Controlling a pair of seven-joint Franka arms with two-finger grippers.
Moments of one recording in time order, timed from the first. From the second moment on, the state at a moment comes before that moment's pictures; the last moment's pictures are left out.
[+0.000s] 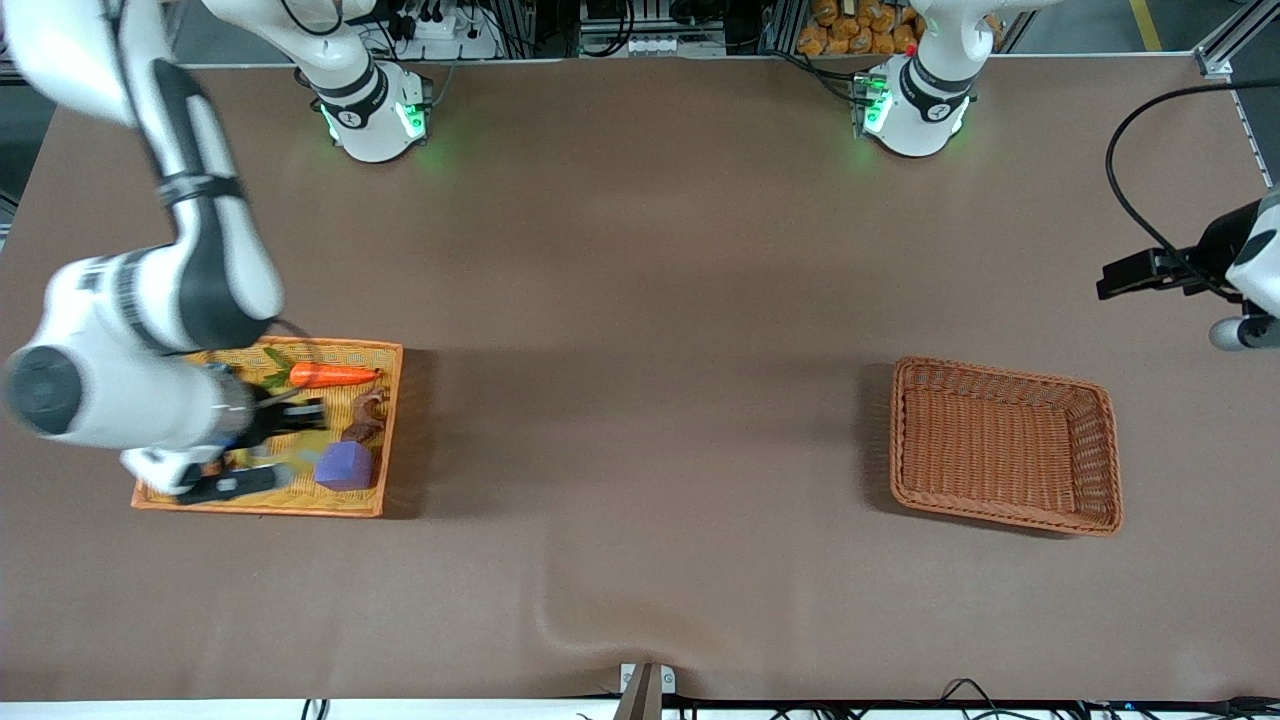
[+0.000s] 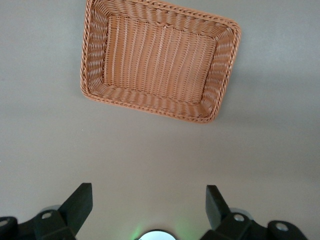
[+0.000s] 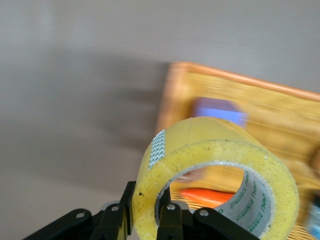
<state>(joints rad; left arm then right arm) 0.10 0.16 -0.07 -1.48 0.00 1.48 -0.04 0.17 0.51 0.05 -1.42 0.07 1.79 -0.05</state>
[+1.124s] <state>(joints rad) 0.13 0.29 -0.07 -1.48 0.00 1.59 -0.04 0.67 0.79 0.02 -1.36 0.20 2.36 0.54</state>
